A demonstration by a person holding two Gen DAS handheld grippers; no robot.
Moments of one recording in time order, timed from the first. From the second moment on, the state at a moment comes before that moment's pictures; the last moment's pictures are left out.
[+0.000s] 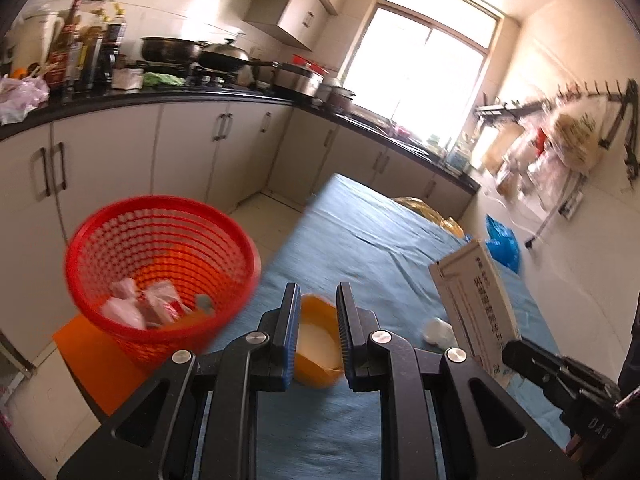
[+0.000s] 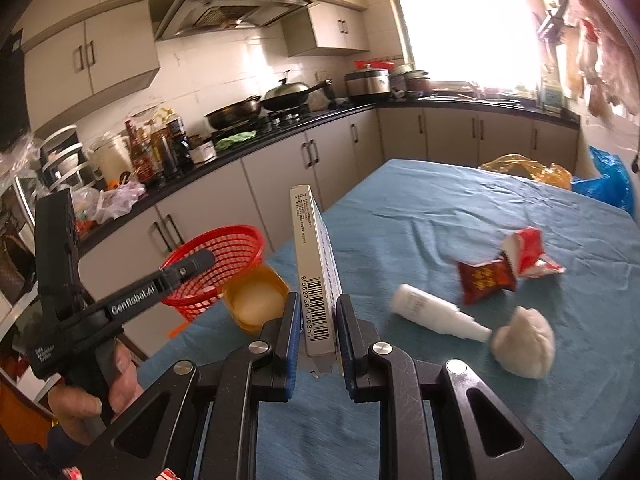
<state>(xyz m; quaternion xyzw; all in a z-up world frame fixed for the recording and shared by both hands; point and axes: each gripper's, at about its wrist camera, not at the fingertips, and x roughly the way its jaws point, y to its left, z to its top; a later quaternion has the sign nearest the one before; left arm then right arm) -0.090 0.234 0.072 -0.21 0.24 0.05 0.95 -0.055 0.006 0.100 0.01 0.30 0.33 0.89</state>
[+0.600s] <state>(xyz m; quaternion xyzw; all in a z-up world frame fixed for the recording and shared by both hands) -0.072 0.263 0.054 -0.21 0.35 -0.02 0.91 -0.040 0.054 0.127 0.01 0.28 0.37 0.88</state>
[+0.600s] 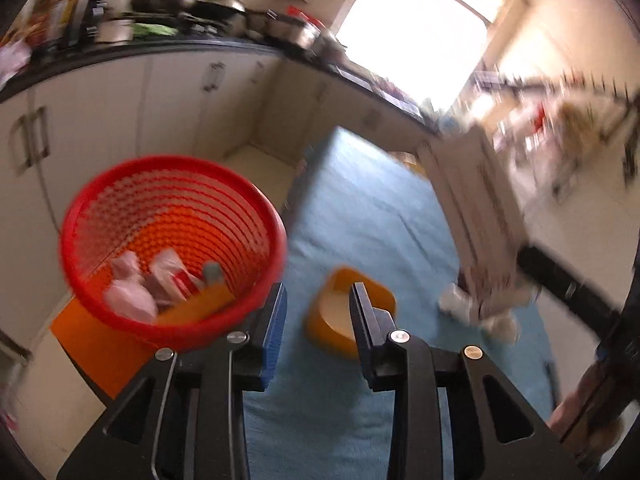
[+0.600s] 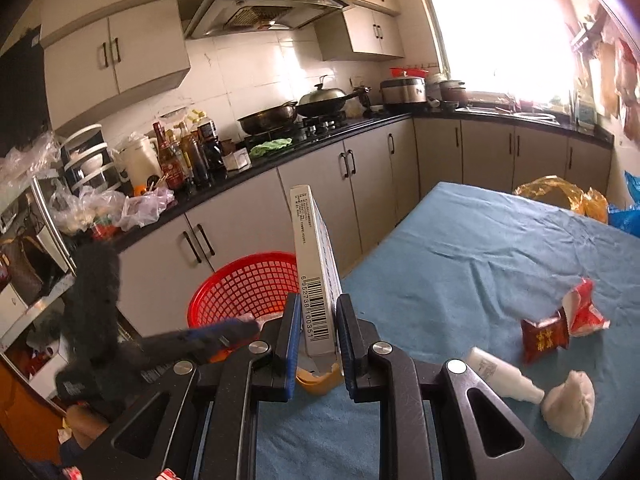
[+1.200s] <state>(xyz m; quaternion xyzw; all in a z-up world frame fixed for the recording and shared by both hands) -0.032 0.227 0.025 -0.14 0.41 0.03 0.90 -0.036 0.031 0.119 0.03 0.29 0.36 0.88</state>
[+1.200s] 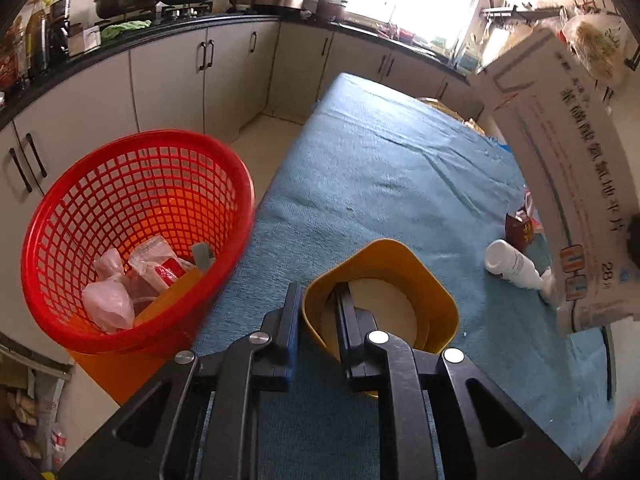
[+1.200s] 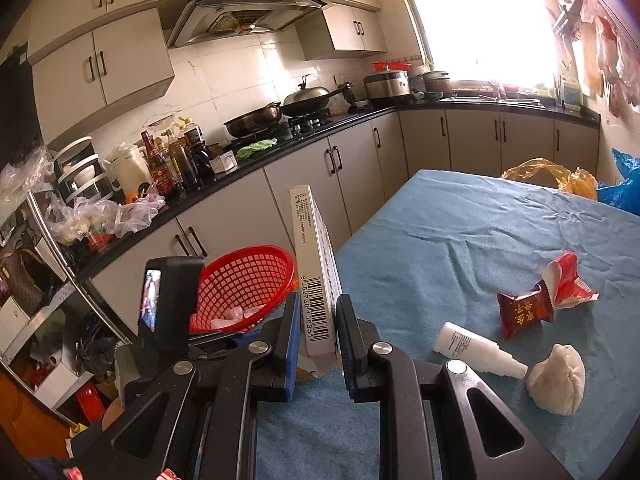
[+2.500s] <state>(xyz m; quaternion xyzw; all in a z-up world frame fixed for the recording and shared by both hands) -0.044 0.198 0.071 -0.11 0.37 -0.01 0.92 -0.006 -0.076 0.095 0.04 0.33 0.25 0.91</state>
